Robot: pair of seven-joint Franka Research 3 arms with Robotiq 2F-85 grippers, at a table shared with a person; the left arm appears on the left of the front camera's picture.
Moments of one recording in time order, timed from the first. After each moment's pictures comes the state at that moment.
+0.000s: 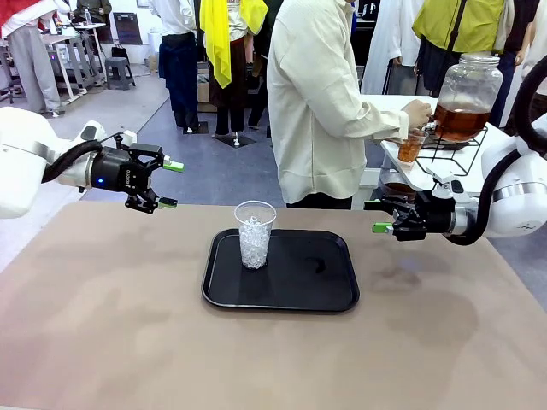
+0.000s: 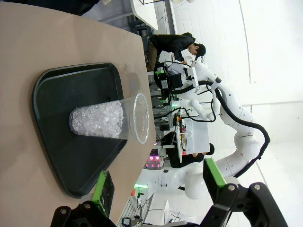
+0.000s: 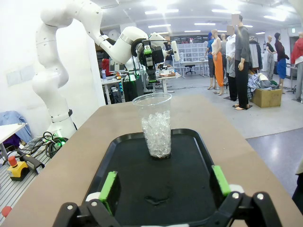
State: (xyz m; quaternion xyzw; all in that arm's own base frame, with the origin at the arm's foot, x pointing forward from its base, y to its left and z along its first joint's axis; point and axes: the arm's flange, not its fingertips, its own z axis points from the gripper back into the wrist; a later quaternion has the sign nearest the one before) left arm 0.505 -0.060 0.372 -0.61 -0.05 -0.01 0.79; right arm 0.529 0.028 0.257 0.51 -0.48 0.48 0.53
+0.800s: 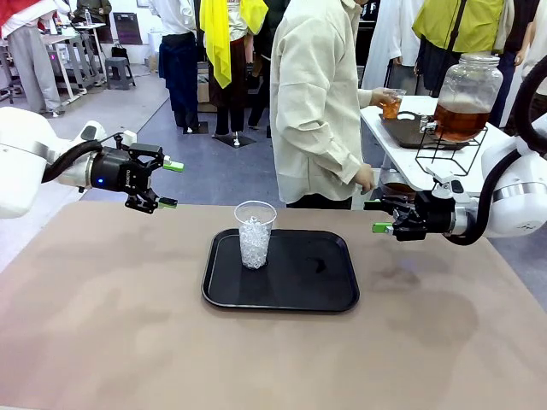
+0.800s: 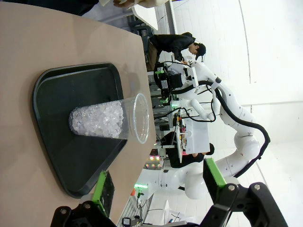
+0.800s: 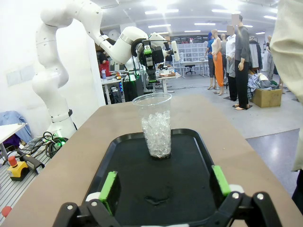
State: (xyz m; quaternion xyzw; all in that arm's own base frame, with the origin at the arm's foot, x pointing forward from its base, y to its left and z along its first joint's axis) left arm 0.505 -0.060 0.372 -0.61 -0.05 -0.01 0.79; right arm 0.529 0.028 0.257 0.51 -0.48 0.48 0.53
